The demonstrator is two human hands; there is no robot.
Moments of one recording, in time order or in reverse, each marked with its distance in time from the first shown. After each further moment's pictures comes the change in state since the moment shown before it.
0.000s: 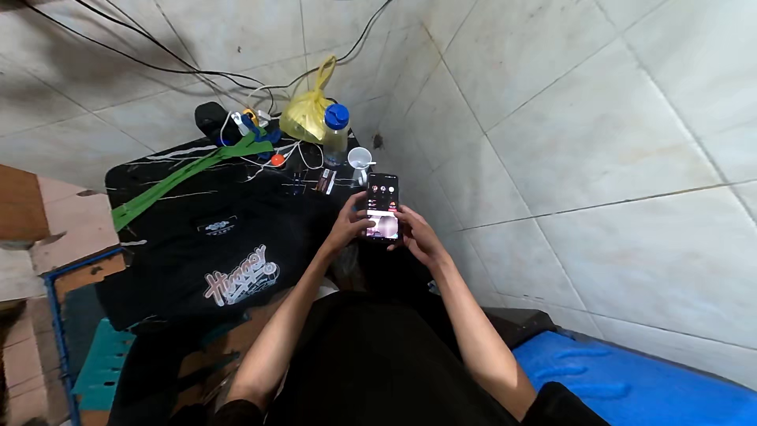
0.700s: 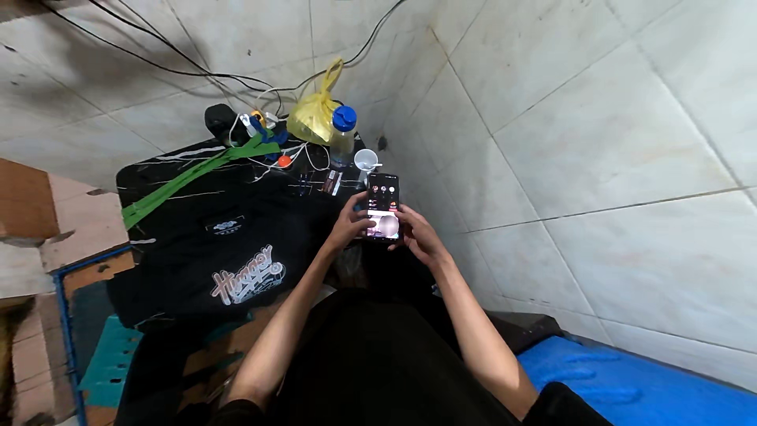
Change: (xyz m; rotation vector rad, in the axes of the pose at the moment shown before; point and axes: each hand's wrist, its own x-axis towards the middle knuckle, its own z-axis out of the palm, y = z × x) left_hand -0.005 0.005 -0.012 0.003 0.028 0.002; right_hand 0.007 0.000 0.014 -0.024 0.004 0.009
